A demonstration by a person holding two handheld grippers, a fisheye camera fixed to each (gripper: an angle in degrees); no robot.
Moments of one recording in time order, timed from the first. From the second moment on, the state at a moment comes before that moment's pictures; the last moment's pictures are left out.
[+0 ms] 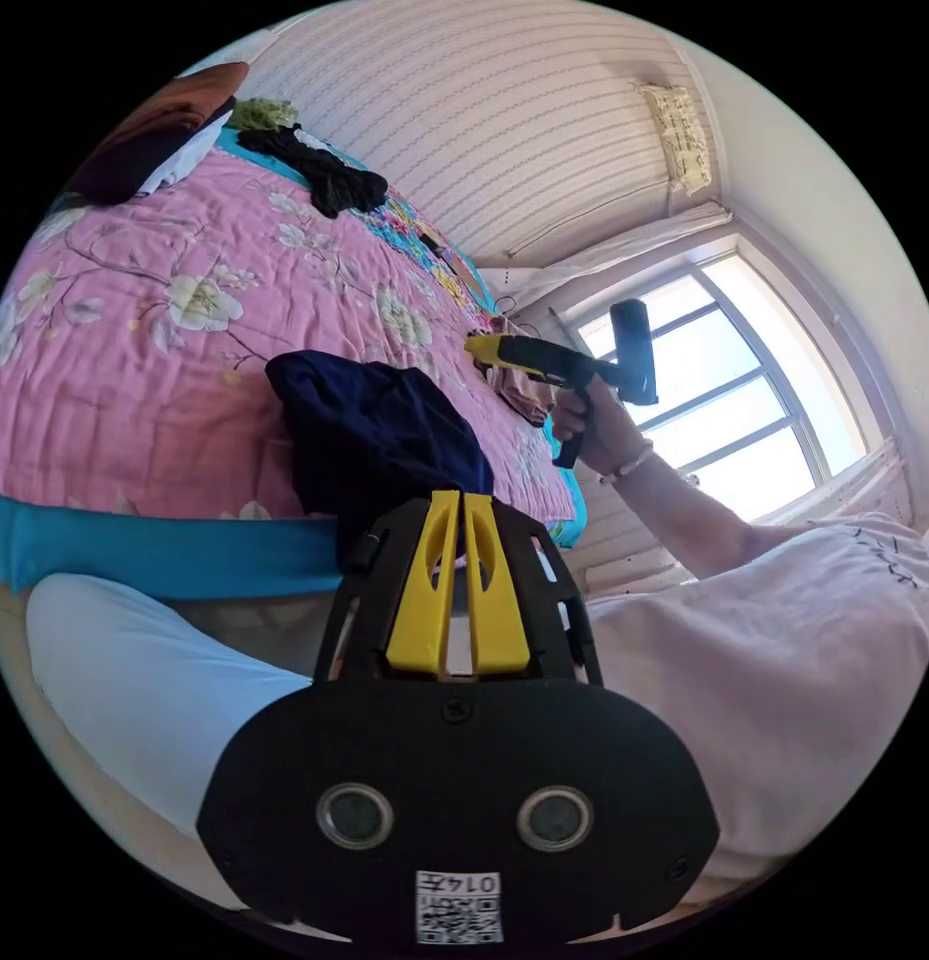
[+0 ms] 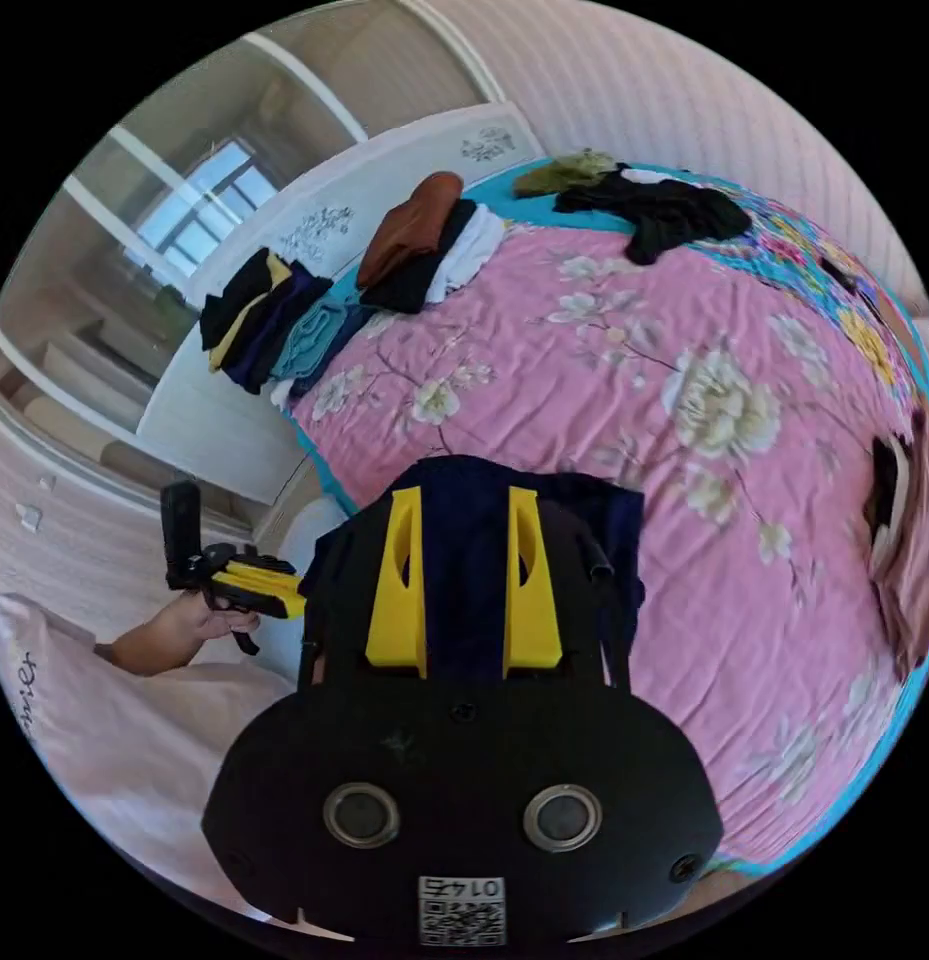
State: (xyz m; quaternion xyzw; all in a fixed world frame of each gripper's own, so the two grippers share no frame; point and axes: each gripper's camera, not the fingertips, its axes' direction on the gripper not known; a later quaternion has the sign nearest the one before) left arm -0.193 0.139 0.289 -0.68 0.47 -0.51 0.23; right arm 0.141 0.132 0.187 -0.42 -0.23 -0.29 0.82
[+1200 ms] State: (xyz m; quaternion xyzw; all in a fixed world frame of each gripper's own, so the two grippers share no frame) left arm -0.202 0.141 0.298 -0.76 0.49 -0.31 0.29; right arm 0.363 0.186 0.005 -0.40 0.01 -0.01 0.92
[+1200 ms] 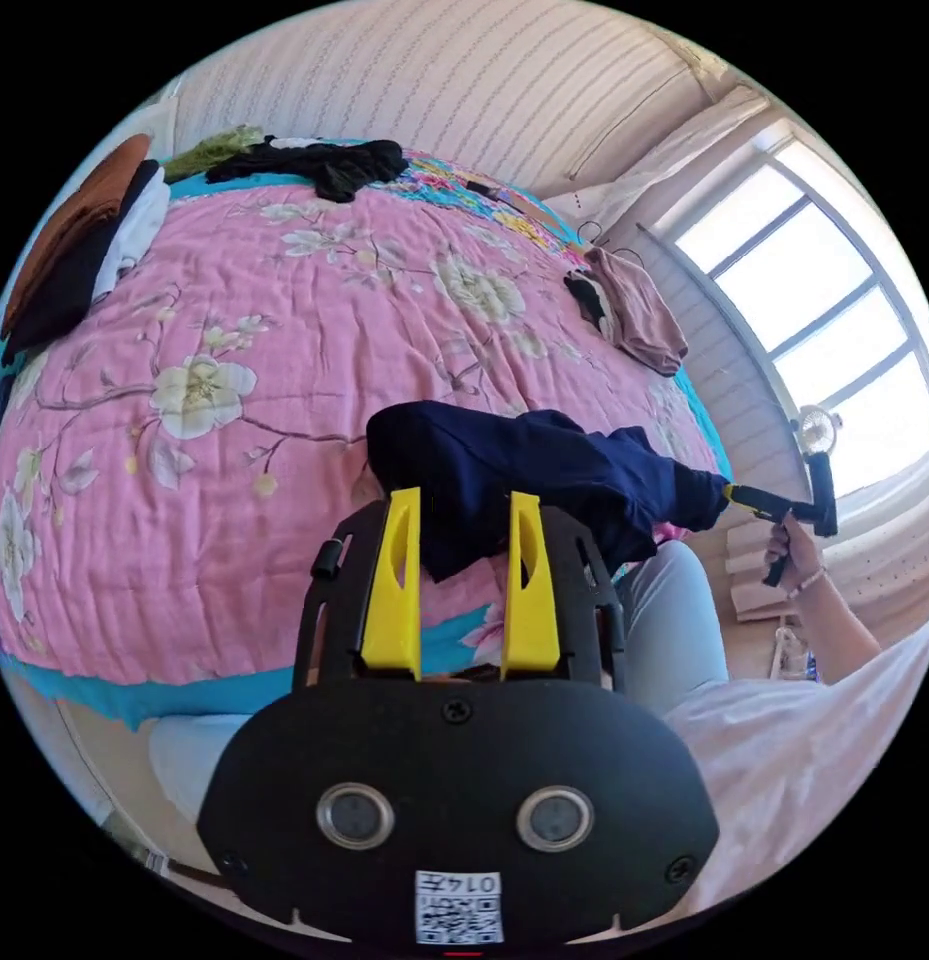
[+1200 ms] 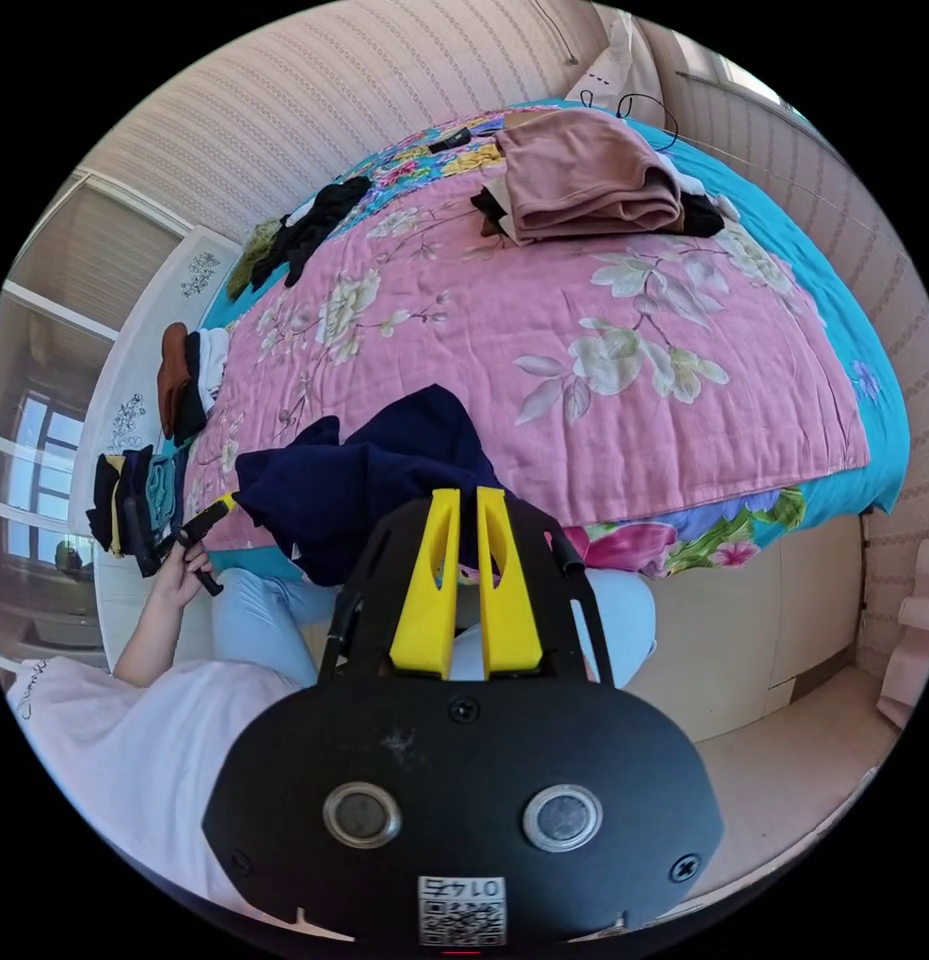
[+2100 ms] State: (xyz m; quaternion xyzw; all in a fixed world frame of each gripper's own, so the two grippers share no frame) left arm -0.531 -0.028 0.480 -0.35 0.47 -0.58 0.57; right arm 0.229 0.068 -0.347 0.11 -0.20 -0.23 0.95
